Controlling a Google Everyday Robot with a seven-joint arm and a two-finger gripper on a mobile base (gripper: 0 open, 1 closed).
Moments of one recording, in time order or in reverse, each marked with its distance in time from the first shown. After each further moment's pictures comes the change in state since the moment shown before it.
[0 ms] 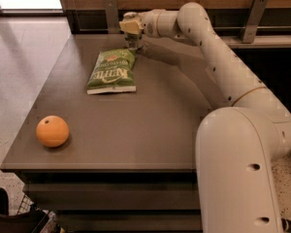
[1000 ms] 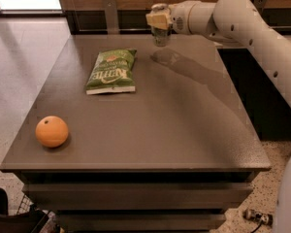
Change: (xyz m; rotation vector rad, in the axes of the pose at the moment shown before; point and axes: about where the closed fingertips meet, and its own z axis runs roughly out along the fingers) arm -0.031 0.008 -0.125 0.159 0.018 -0.014
